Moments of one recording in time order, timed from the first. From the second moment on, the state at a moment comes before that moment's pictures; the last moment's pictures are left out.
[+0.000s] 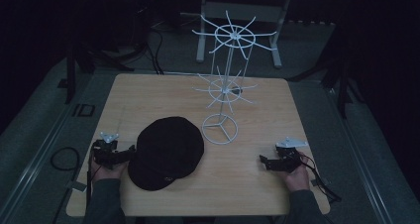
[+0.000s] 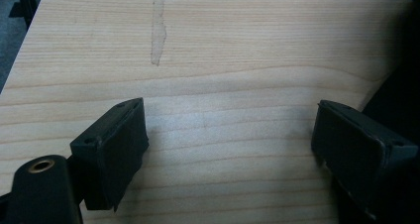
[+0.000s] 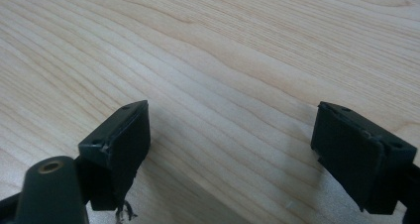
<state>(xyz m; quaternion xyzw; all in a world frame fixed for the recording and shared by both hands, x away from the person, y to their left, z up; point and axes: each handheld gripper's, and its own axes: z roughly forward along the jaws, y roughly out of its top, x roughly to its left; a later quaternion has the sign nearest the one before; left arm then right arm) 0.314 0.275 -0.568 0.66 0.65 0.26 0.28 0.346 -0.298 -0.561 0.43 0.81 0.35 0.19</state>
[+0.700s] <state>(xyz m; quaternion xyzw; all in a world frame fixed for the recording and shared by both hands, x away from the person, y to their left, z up) 0.307 0.278 -0.544 0.71 0.61 0.19 0.28 0.345 -0.297 -0.561 0.43 0.81 0.35 0.19</state>
